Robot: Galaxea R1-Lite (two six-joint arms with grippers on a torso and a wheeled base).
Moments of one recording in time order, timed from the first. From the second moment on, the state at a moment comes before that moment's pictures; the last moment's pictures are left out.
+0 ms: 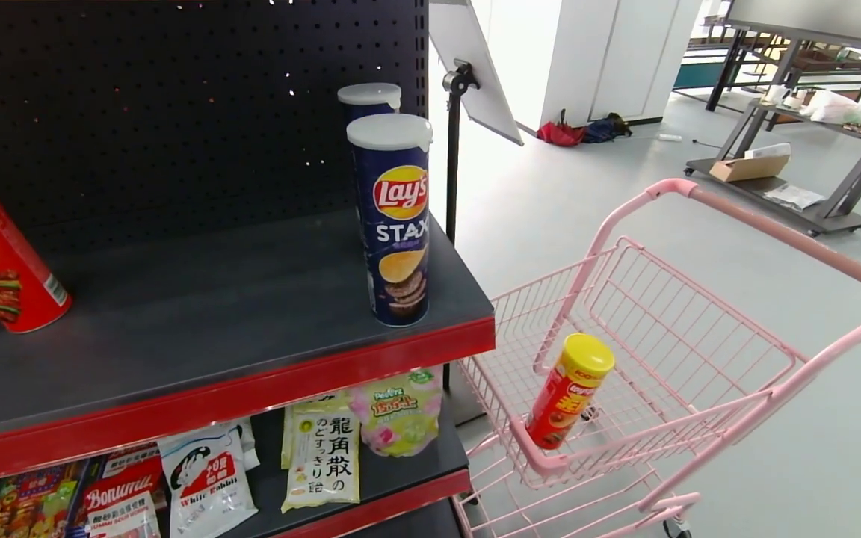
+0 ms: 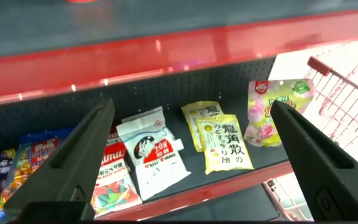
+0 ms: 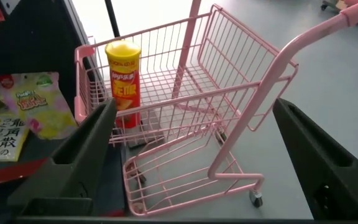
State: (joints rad) left arm 0.00 0.00 0.00 0.00 0.02 0.01; right arm 0.00 0.00 0.00 0.00 0.00 0.00
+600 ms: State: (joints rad) left arm 0.00 0.00 0.00 0.00 0.02 0.01; right arm 0.00 0.00 -0.01 0.00 0.00 0.03
